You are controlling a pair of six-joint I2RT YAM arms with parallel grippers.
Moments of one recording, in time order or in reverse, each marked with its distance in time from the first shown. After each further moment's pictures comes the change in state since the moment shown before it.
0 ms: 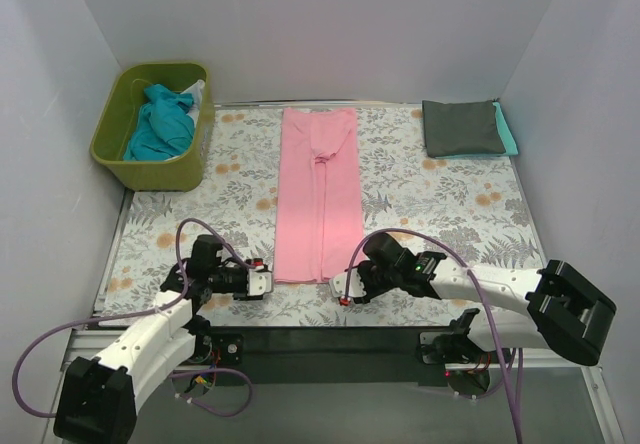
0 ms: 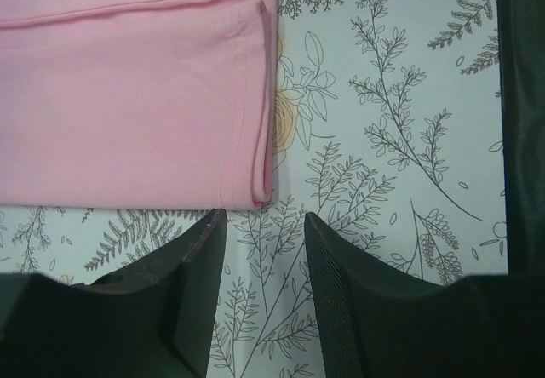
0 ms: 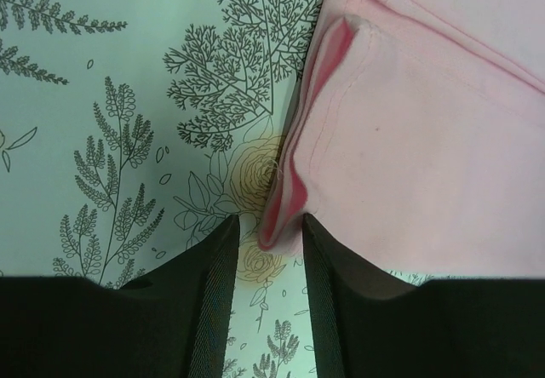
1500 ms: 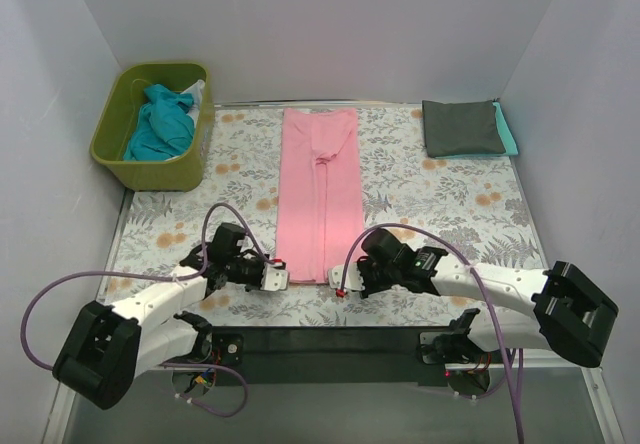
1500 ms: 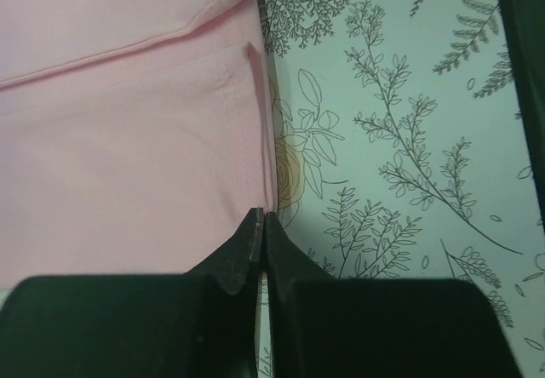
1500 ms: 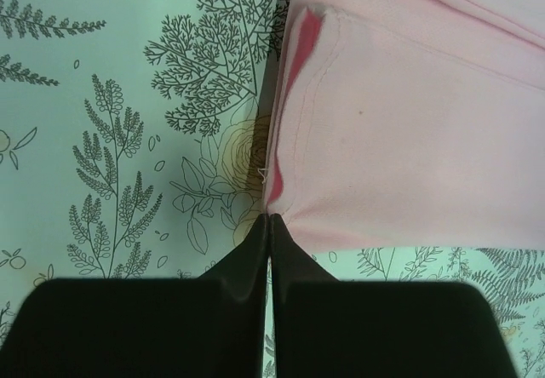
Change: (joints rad) left arm -0.153 0.332 0.113 0.147 -0.053 0.056; right arm 0.000 -0.004 0.050 -0.077 0.047 0.095
